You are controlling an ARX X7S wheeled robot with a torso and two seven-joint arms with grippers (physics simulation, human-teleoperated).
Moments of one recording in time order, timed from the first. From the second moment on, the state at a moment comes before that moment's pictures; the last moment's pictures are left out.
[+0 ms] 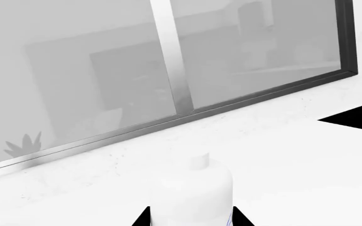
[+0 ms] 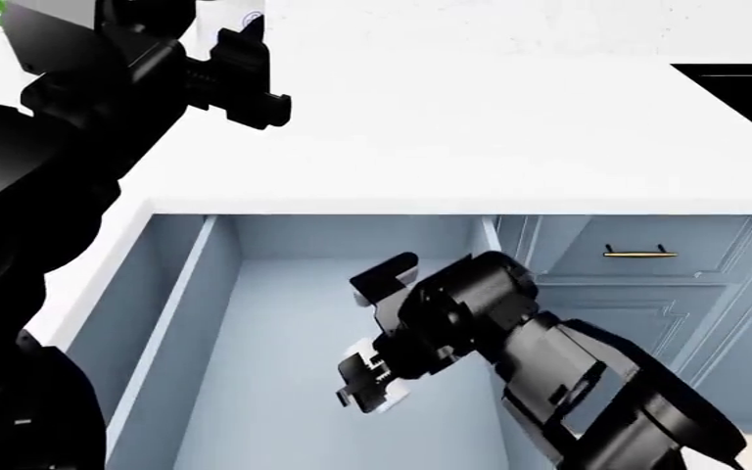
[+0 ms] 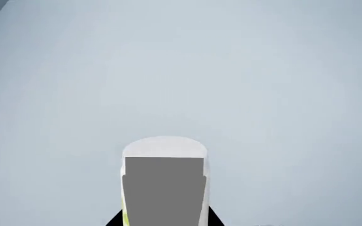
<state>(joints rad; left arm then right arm) -1.22 -0.26 0.08 0.53 -0.48 -1.50 -0.04 1.23 0.02 -1.11 0.82 1.03 1.15 -0.01</state>
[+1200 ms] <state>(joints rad) -1.19 -0.28 0.11 0.50 -0.53 -1.45 -0.09 1.47 0.23 -1.32 0.62 1.64 0.95 0.40</state>
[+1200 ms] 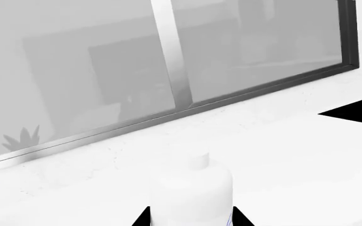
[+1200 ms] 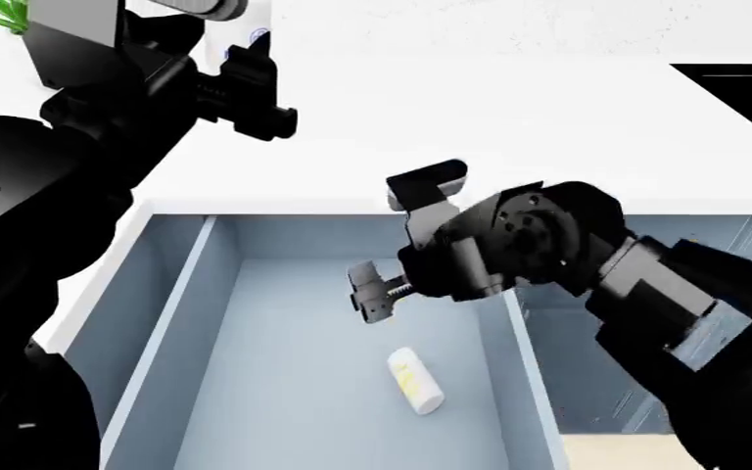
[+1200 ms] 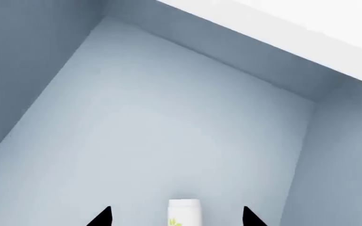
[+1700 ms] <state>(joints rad) -1.10 -0.28 0.14 0.46 -0.54 -1.48 -0.11 1.72 0.53 -1.05 0.07 2.00 0.94 0.94</state>
